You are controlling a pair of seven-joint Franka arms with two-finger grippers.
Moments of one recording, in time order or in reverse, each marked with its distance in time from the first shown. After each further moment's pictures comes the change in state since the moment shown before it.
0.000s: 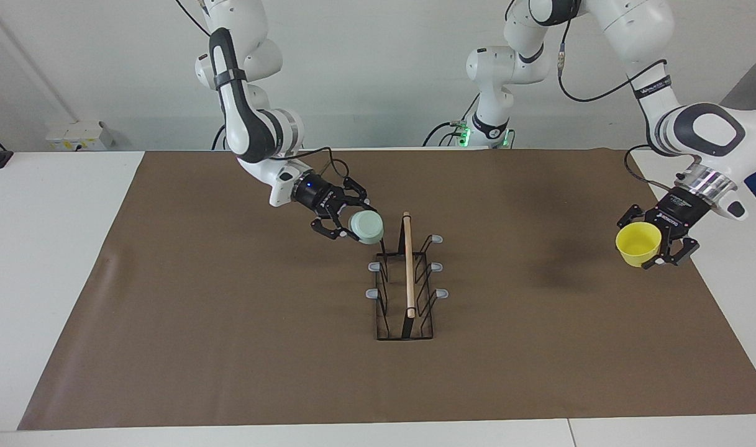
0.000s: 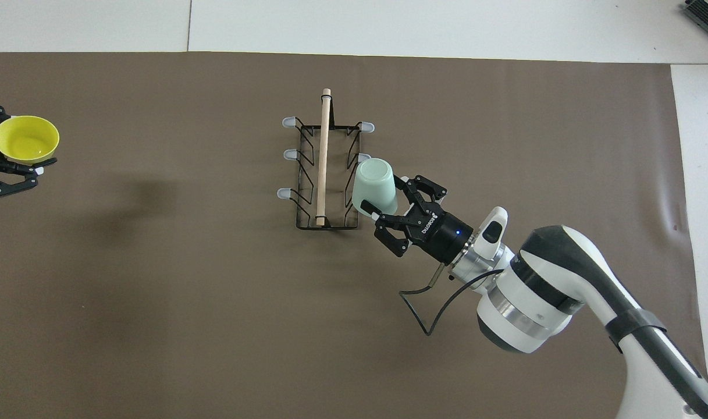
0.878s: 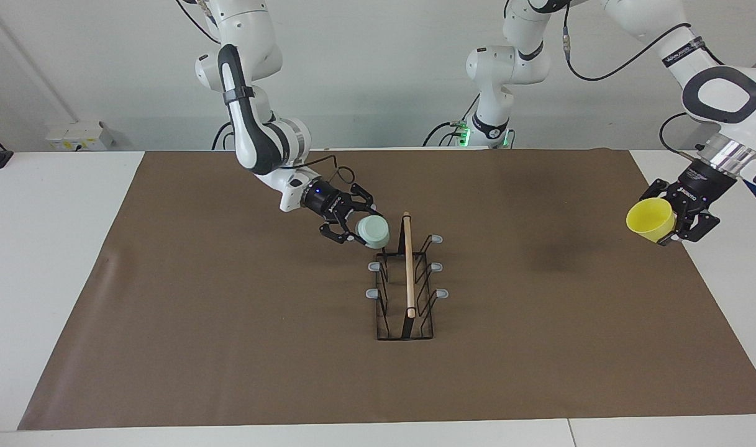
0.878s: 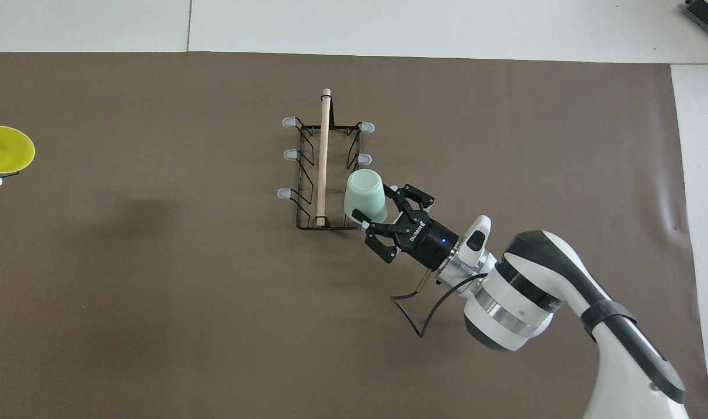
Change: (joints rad) left arm -0.031 -0.083 0.005 0.064 0.355 -0.043 -0.050; right arm 0.015 0.068 0.000 -0.014 0.057 -0.062 -0.093
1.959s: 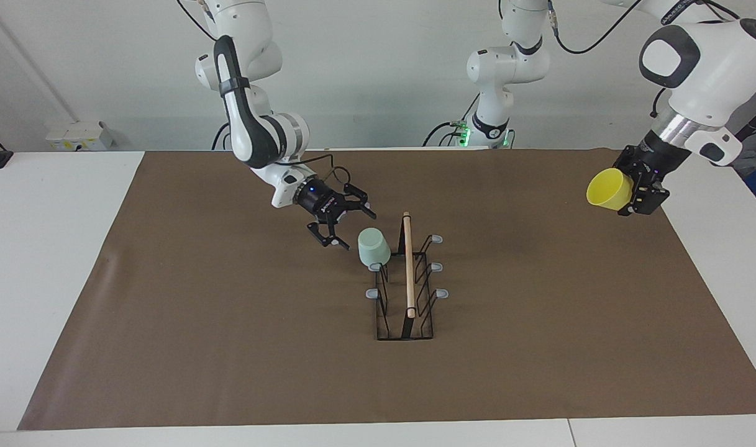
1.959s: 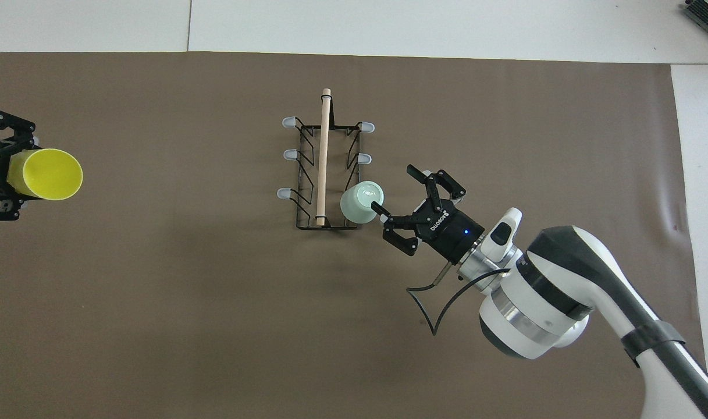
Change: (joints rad) left arm 0.135 -0.163 -0.483 0.004 0.609 -0.122 -0.379; right arm -0.009 -0.128 -0.006 0.046 -0.104 0.274 0.060
